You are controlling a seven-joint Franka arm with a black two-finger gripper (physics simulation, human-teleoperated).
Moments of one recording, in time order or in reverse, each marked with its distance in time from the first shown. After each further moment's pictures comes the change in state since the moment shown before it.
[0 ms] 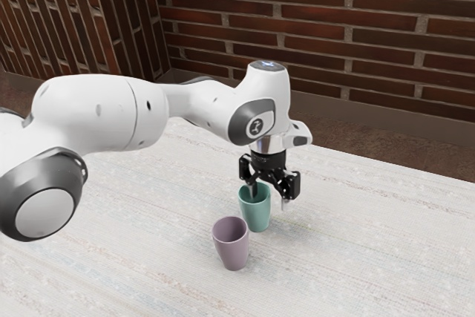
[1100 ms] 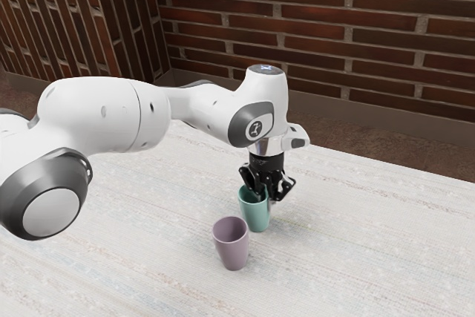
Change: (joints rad) arm 0.012 0.019 -0.001 0.005 -0.009 -0.001 -0.017
